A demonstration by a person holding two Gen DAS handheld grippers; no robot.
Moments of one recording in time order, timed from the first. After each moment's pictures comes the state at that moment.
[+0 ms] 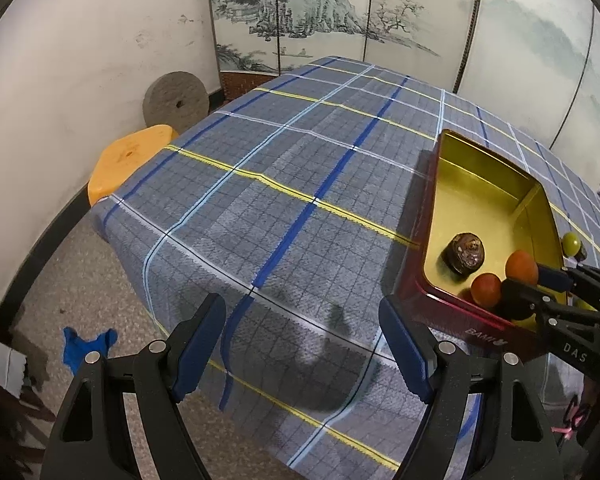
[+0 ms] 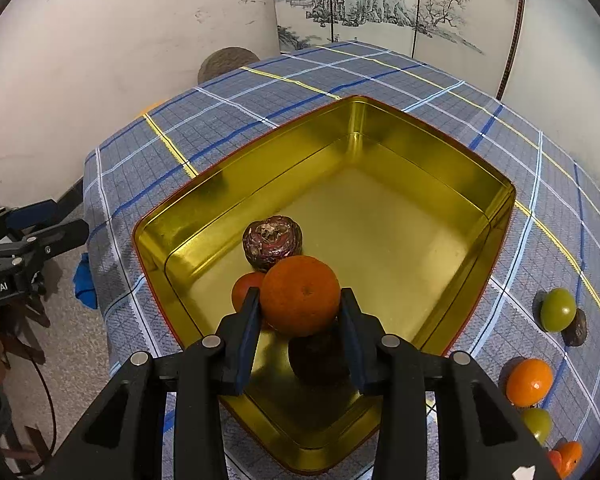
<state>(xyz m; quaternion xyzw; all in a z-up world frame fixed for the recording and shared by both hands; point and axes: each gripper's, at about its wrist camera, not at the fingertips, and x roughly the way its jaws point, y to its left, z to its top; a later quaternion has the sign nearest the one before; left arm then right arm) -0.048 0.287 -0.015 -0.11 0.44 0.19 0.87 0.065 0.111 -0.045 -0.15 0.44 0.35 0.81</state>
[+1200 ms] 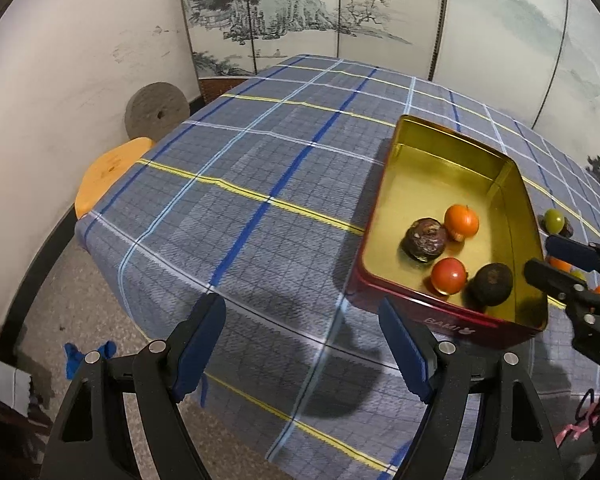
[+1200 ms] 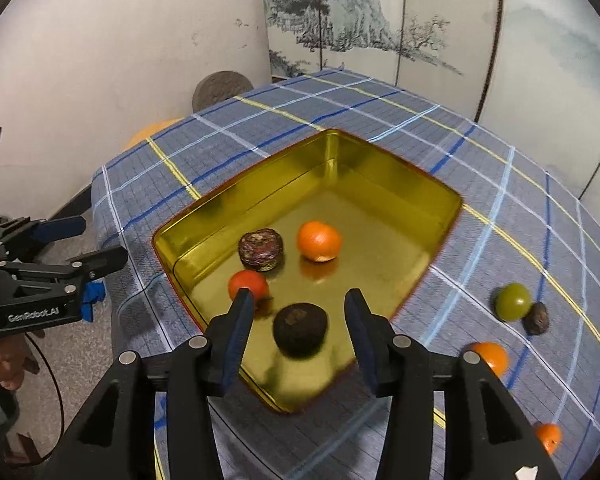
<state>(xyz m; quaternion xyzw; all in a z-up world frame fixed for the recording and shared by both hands) -0.038 0.248 -0.011 -0.08 0.45 0.16 0.88 0.045 0.073 -0.009 -0.14 0.40 0.33 0.84</state>
